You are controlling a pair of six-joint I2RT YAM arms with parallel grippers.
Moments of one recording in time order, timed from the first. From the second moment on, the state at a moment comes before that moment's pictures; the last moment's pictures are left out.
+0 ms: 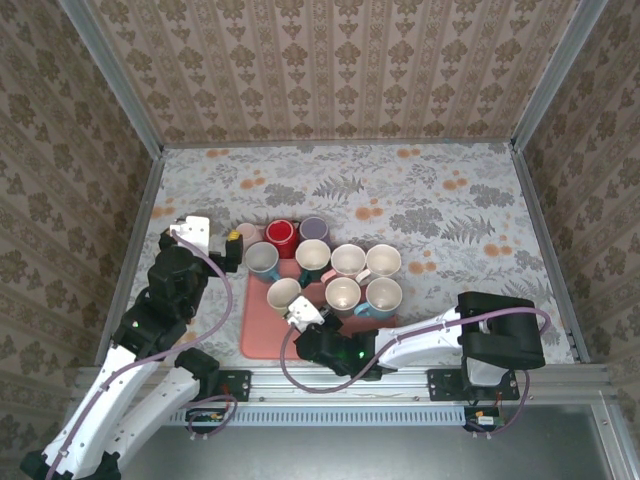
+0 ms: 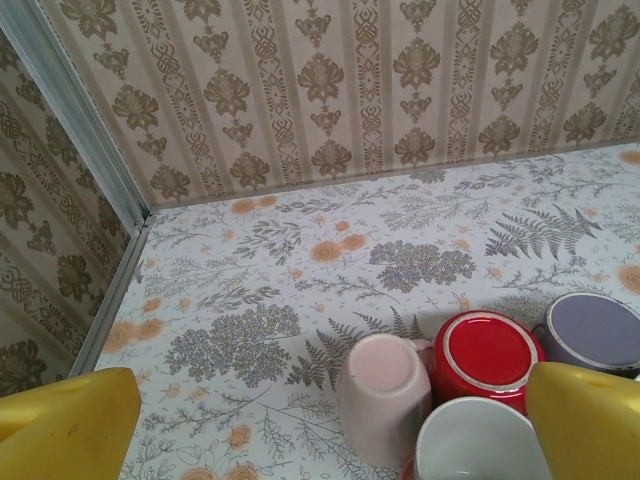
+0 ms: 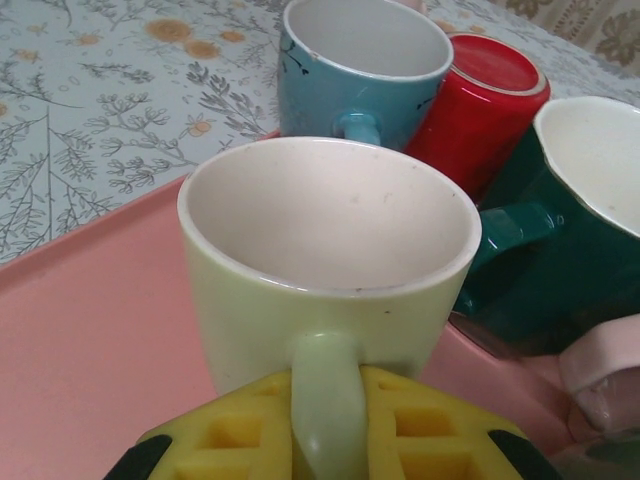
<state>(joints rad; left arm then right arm) -0.56 0.54 0.75 -0.50 -0.43 -0.03 1.43 1.65 0.76 0.26 0.78 0.25</state>
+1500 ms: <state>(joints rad) -0.56 0.59 0.74 -0.49 -0.41 -0.03 1.45 1.52 0.69 0.16 0.87 0.35</state>
